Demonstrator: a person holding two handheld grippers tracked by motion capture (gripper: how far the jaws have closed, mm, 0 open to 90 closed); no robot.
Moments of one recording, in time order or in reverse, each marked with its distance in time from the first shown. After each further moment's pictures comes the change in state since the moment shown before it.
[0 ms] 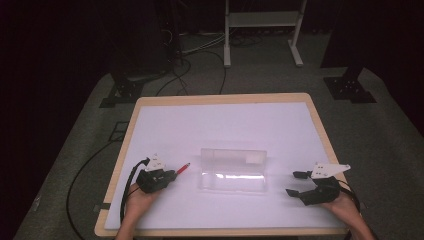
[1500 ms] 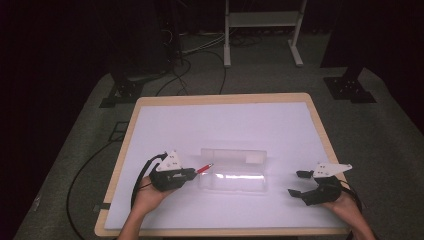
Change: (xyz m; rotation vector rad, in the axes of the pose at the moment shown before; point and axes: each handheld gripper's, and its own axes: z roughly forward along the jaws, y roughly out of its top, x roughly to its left) left arm -0.047 0.062 -0.016 -0.087 -0.203 0.233; right arm -0.006 -0.007 -0.001 0.008 -0.021 0.038
